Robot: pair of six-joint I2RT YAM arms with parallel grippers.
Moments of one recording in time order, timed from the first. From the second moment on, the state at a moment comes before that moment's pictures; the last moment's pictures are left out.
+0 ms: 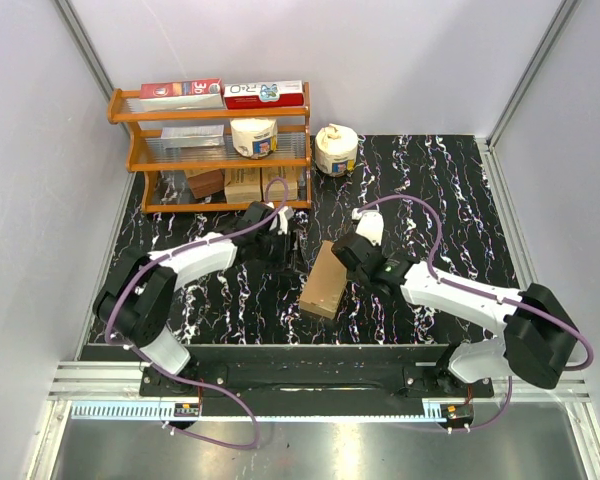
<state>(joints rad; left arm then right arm) -0.57 1.62 0.91 -0.26 0.42 -0.54 0.89 1.35 0.86 -0.41 0.58 0.69</state>
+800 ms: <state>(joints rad) -0.56 1.73 0.98 -0.15 0.52 -0.60 0.88 1.32 0.86 -0.41 0.54 0.69</state>
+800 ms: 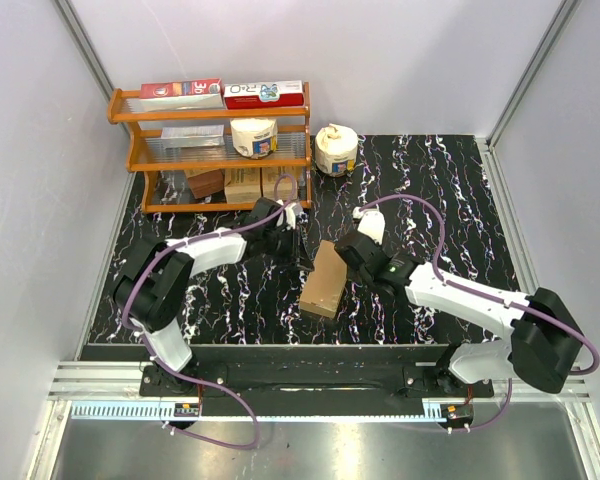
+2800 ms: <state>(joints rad) -0.50 1.70 1.31 -0.34 0.49 -0.45 1.22 1.42 1.05 -0.18 0.36 0.37</state>
